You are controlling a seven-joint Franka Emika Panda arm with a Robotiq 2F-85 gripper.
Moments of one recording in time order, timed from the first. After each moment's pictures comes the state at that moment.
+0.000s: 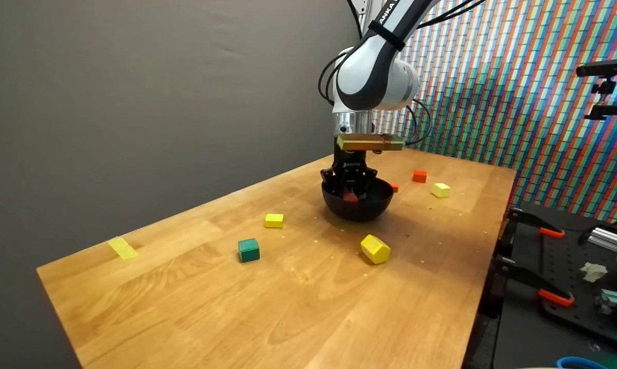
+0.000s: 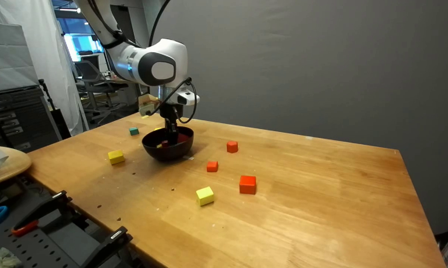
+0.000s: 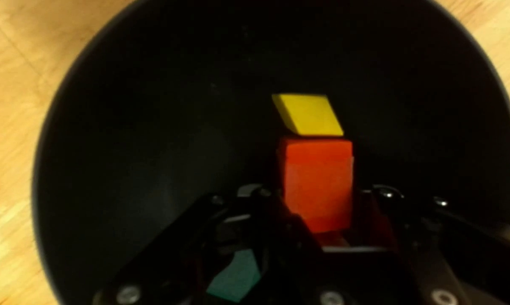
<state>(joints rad) 0.17 0.56 -0.01 -2.09 0.26 2.52 0.53</state>
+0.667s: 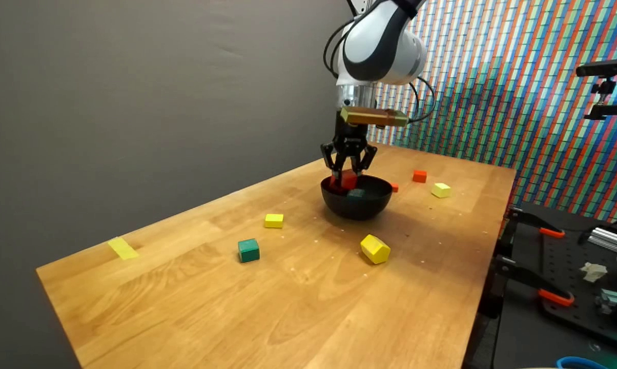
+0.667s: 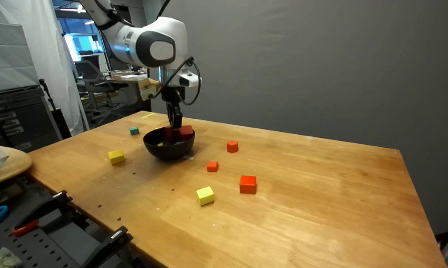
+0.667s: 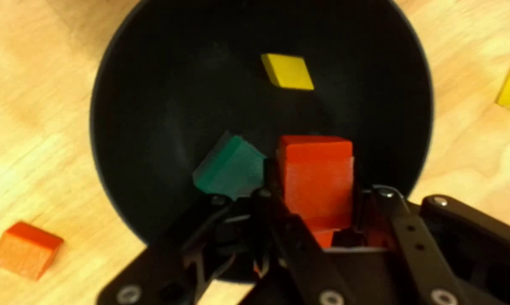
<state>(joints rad) 0.16 0.43 -0.02 -2.12 0.24 2.51 0.49</state>
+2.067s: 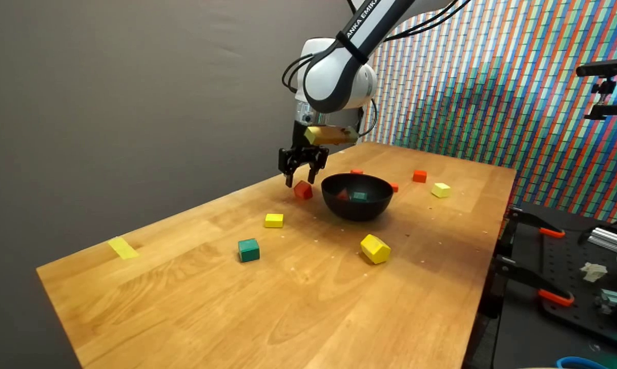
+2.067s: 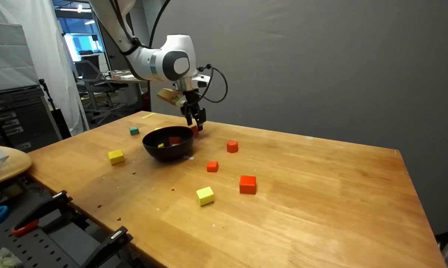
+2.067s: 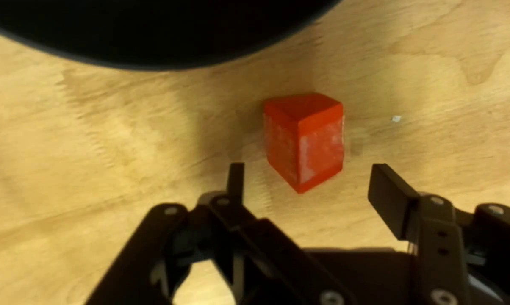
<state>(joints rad) 0.17 0.74 -0.01 -1.75 0.07 2.63 0.33</state>
